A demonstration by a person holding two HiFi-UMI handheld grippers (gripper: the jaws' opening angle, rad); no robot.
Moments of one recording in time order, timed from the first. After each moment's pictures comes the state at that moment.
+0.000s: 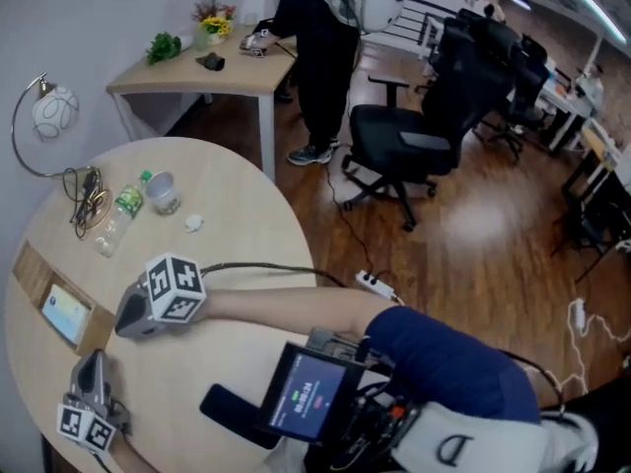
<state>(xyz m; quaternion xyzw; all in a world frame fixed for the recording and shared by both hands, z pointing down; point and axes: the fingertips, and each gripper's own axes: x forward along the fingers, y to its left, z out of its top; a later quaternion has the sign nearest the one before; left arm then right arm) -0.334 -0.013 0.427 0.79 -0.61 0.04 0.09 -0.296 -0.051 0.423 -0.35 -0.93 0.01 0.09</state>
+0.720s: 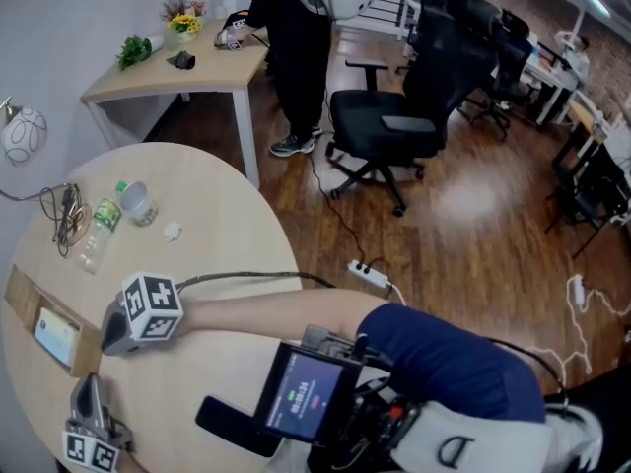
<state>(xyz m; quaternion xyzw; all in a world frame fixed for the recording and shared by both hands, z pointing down) -0.325 -0.017 0.421 0.80 -0.60 0.04 0.09 -0.297 -0.057 0.420 -0.33 -0.94 0.01 0.09</state>
